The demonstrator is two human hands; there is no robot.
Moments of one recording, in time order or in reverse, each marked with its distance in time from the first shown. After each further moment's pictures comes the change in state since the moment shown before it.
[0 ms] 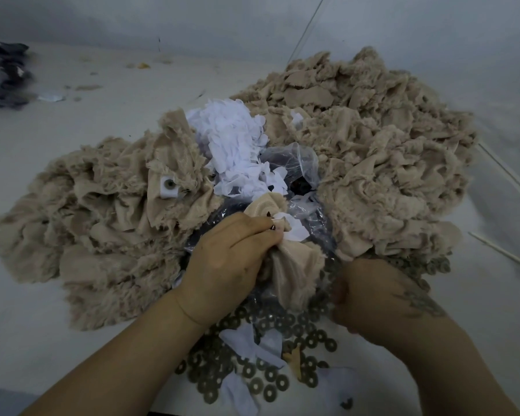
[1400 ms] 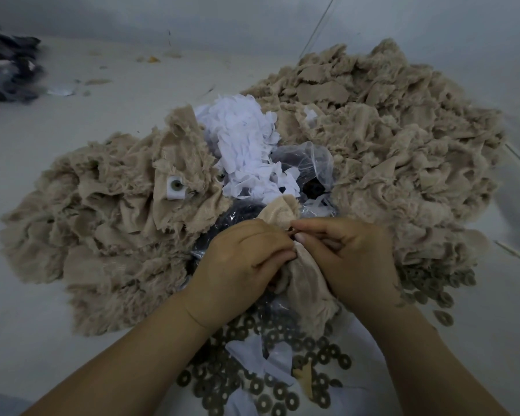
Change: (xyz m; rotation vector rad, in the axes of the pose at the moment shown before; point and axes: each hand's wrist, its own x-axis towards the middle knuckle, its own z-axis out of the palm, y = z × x) left_hand 0.007 -0.002 0.001 -0.127 -0.047 -0.101; right_hand 0.060 -0.021 0.020 0.908 0.778 -0.411
